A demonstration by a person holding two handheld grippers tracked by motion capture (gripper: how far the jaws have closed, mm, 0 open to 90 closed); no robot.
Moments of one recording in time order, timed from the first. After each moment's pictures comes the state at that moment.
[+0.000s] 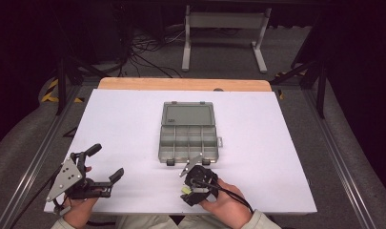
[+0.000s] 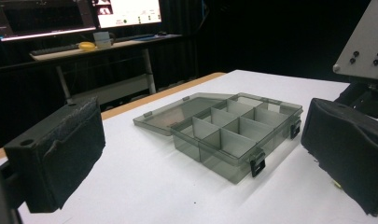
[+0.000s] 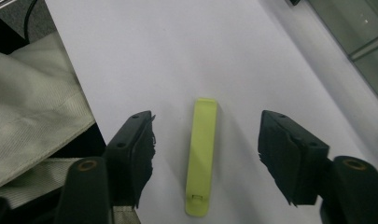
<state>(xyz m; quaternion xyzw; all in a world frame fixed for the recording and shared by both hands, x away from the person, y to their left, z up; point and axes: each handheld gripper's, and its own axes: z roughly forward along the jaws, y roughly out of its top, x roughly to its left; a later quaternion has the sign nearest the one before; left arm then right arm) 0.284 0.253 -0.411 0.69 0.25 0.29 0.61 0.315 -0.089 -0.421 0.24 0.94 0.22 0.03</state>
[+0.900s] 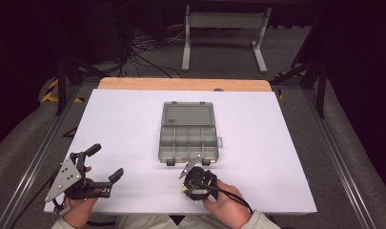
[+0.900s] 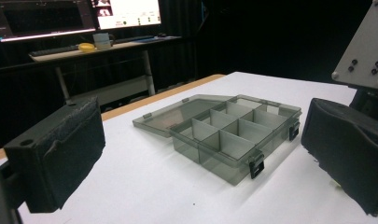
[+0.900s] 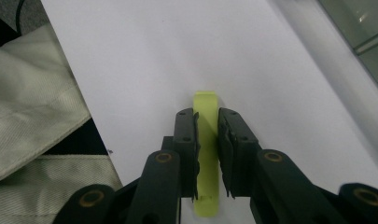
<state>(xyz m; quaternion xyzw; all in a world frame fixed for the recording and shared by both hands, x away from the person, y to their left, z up) 0.283 0.254 -0.411 0.69 0.25 0.29 0.61 0.313 -0.087 -0.423 0.25 0.95 0.21 0.03</state>
